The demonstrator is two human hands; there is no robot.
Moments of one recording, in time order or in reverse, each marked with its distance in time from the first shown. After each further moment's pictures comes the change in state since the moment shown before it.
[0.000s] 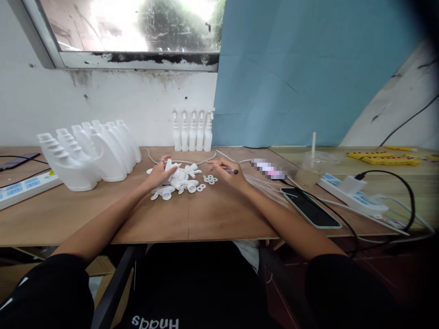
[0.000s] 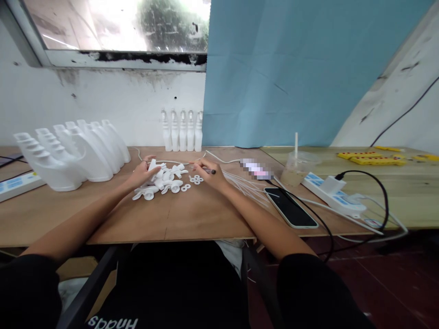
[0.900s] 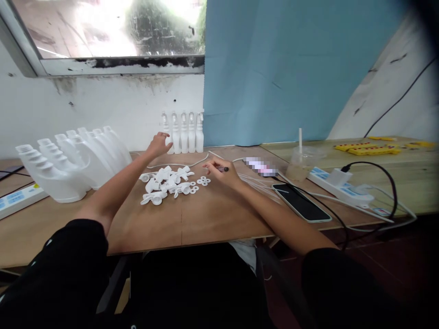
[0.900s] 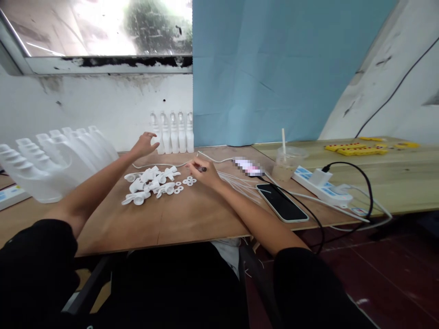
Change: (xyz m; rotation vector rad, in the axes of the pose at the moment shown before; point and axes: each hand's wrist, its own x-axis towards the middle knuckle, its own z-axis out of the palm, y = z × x) left_hand 0.151 0.011 0.006 0.540 0.012 0.243; right_hand 0.002 0.004 -0.009 -0.118 0.061 0.027
